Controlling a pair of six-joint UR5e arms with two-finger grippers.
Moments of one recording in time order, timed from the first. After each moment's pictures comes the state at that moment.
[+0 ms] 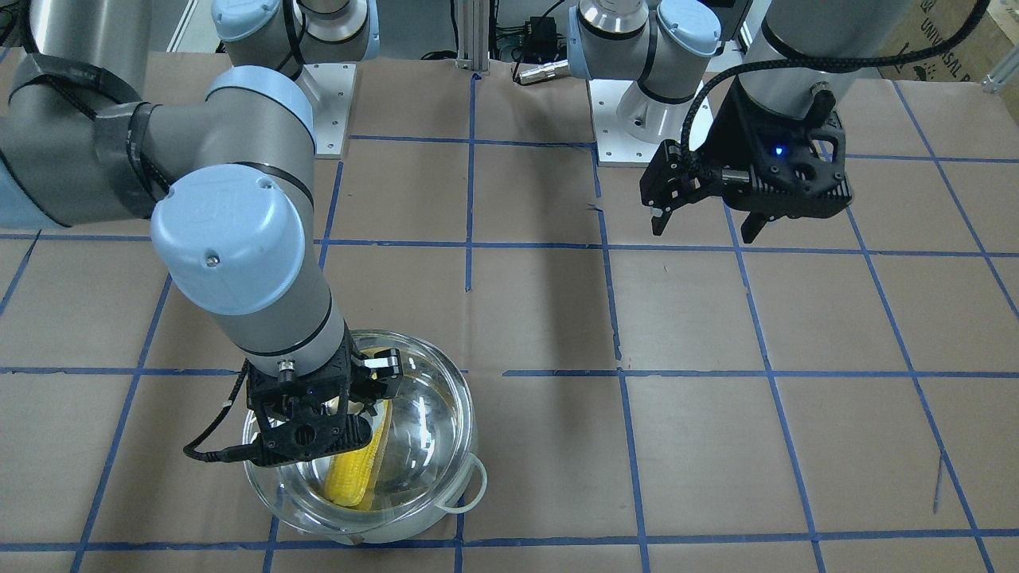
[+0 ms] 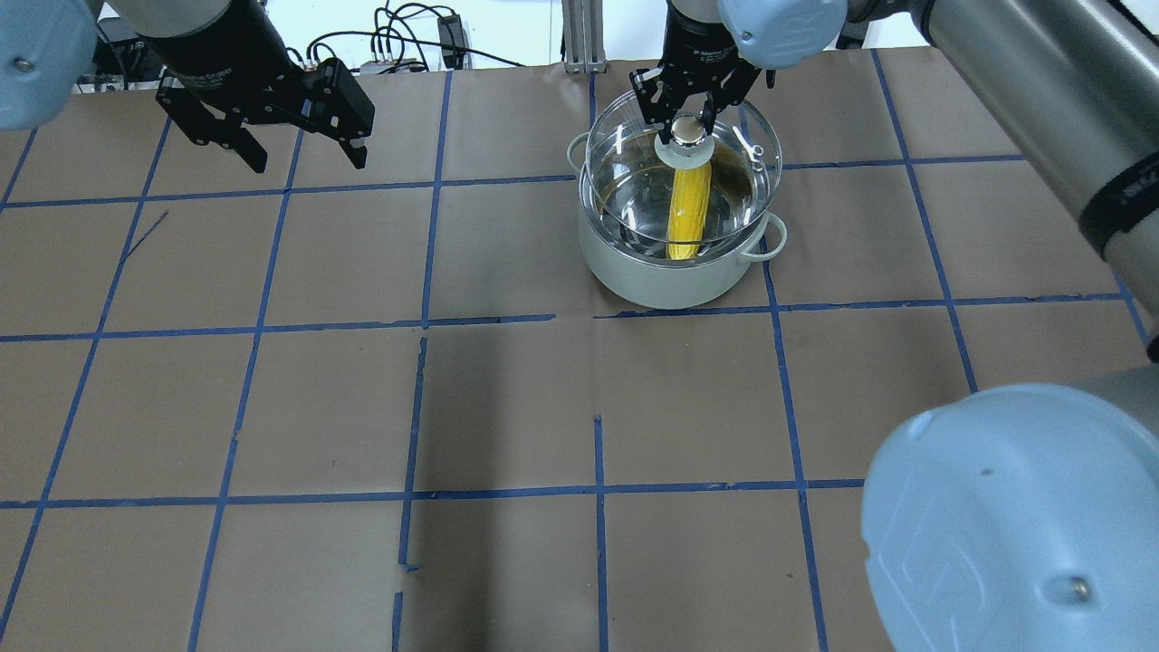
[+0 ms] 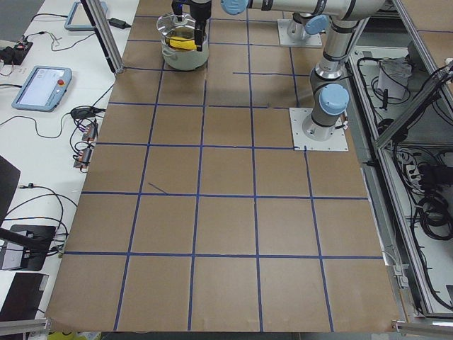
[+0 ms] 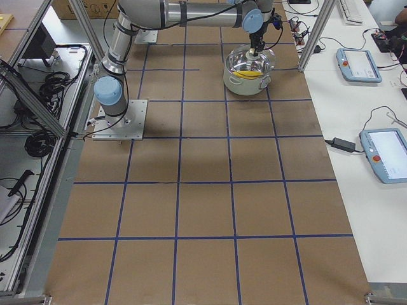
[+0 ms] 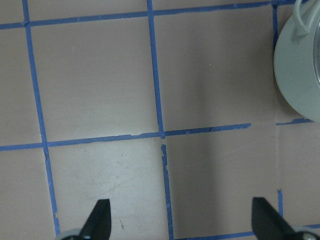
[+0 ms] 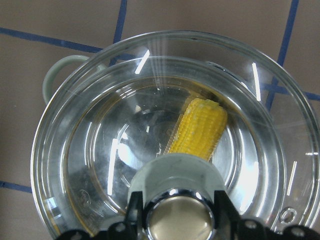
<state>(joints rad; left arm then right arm) -1.57 -1.66 -1.42 -1.58 1.55 0.01 1.74 -1.03 1.15 -1.72 -1.55 -0.06</state>
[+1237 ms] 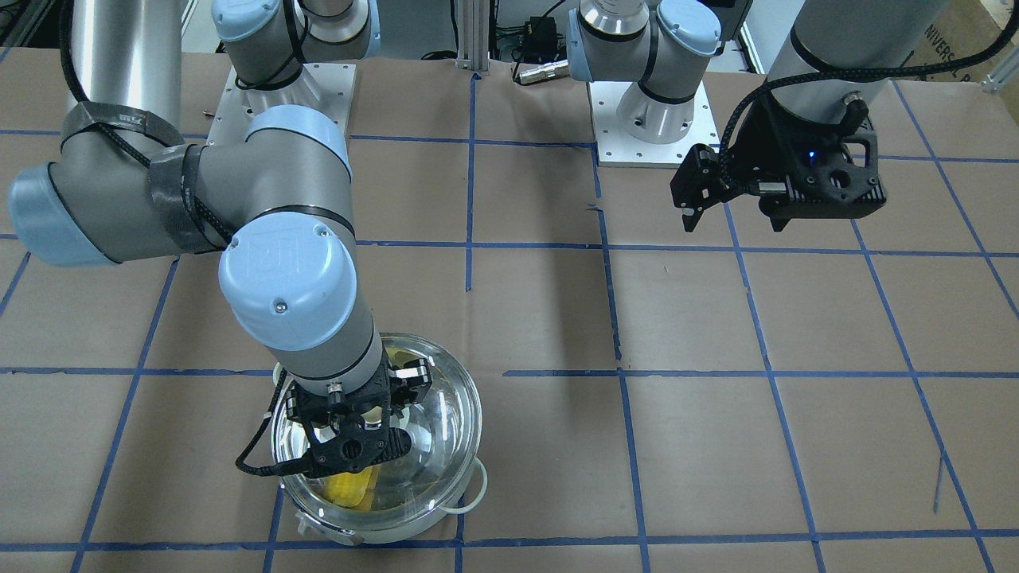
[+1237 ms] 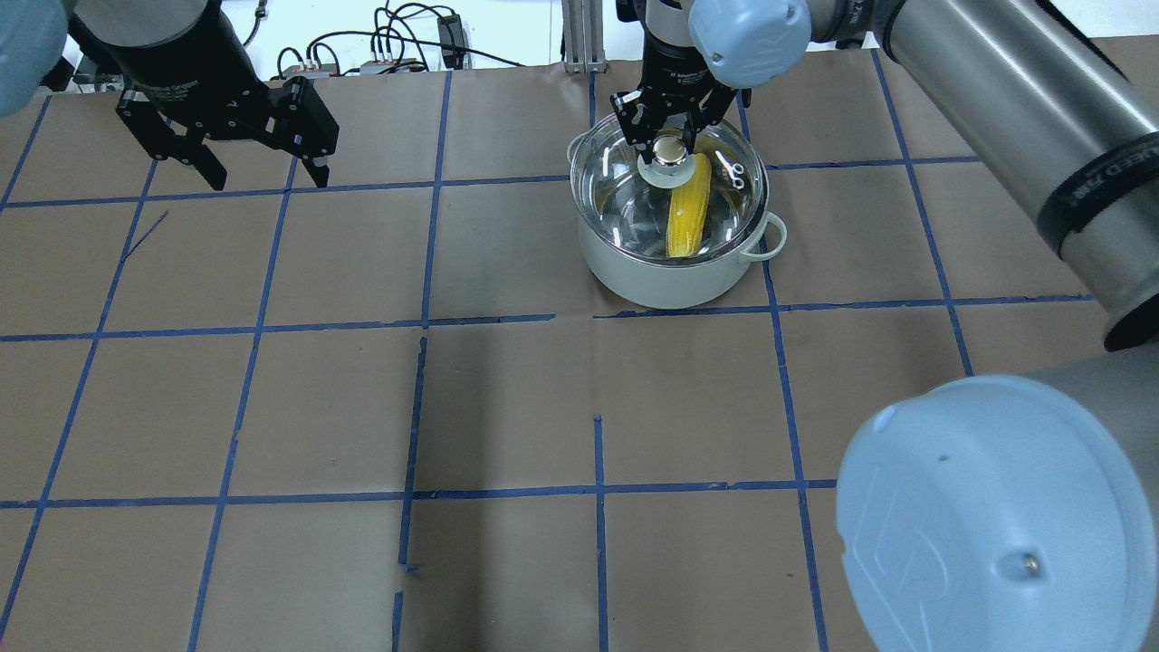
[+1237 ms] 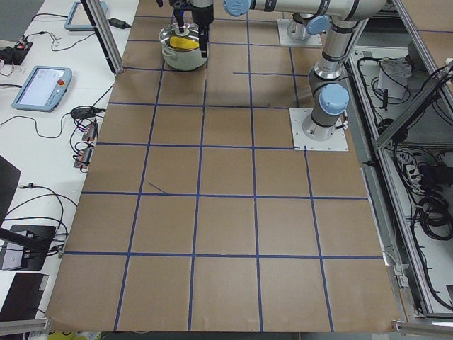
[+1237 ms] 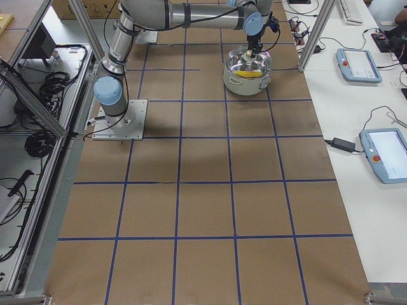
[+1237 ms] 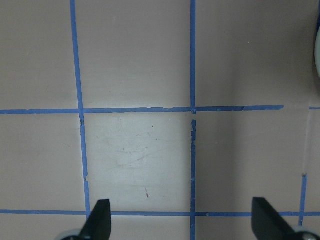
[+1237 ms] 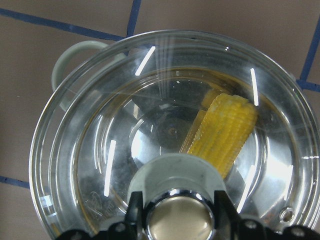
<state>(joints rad) -1.53 -1.66 -1.42 -1.65 1.61 0.04 1.76 -1.00 1.15 -1.72 -1.54 -0.05</state>
